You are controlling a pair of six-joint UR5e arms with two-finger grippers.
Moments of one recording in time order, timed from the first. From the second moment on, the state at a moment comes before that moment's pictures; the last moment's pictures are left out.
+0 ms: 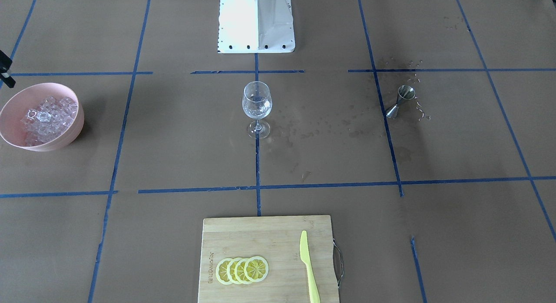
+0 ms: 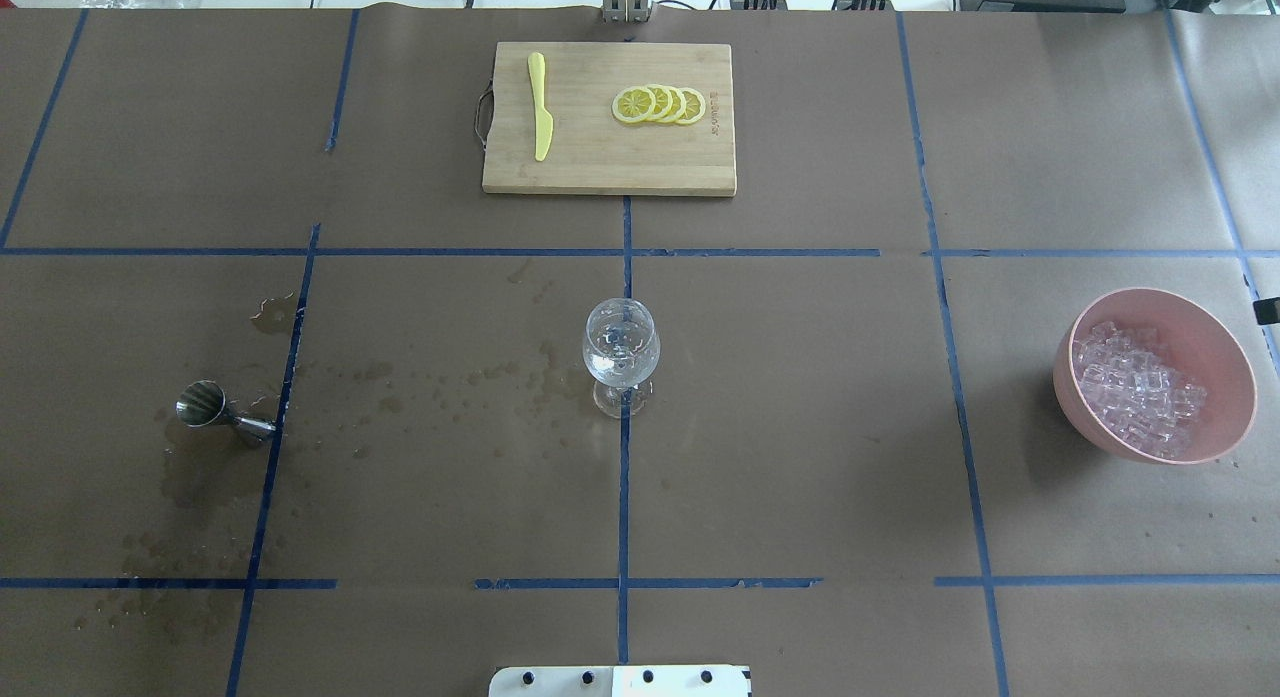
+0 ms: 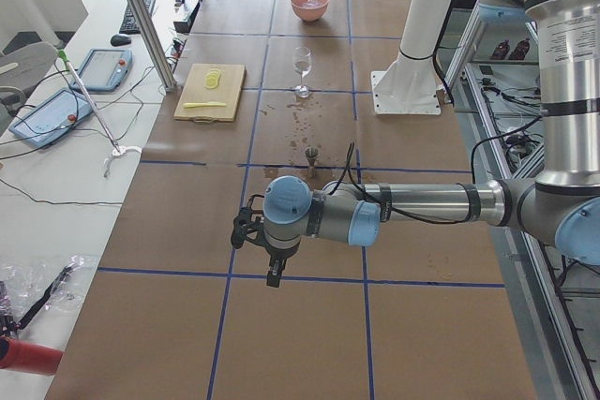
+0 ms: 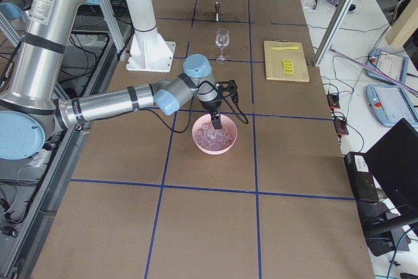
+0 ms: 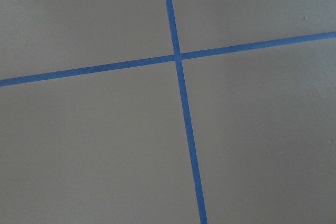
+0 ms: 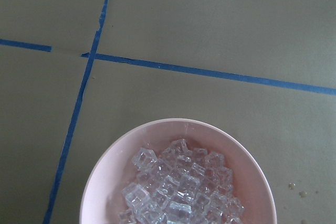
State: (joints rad) left arm -1.58 -1.39 -1.72 -1.76 -2.39 0.05; right arm 1.10 -1.88 2.10 -1.08 2.13 0.63
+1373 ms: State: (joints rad) left arm -1.58 -1.40 -1.73 -1.78 -2.39 0.05; right arm 0.85 -1.88 1.90 -0.88 1.97 0.71
